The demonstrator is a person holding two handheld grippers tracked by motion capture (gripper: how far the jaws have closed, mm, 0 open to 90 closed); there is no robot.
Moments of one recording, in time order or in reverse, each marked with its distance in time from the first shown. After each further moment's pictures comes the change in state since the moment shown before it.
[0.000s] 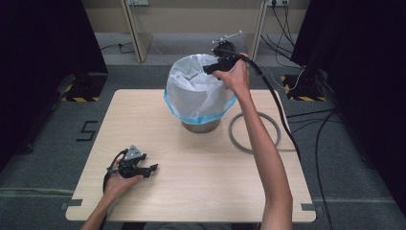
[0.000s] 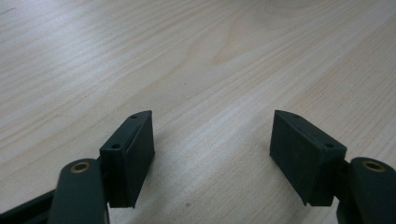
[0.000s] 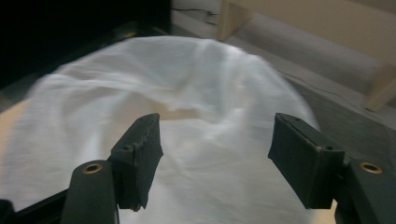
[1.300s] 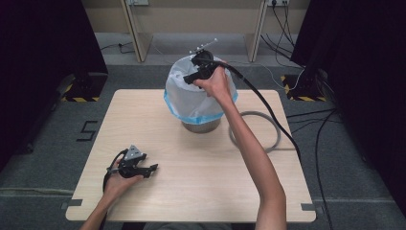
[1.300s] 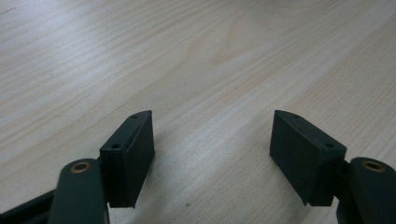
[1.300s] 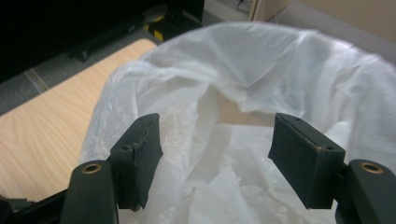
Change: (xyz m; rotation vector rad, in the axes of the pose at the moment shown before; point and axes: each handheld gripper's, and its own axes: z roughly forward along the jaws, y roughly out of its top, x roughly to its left) left arm 0.000 0.000 0.000 0.001 -0.001 0.000; right arm 0.060 0.002 0.033 0.068 0.126 -0.071
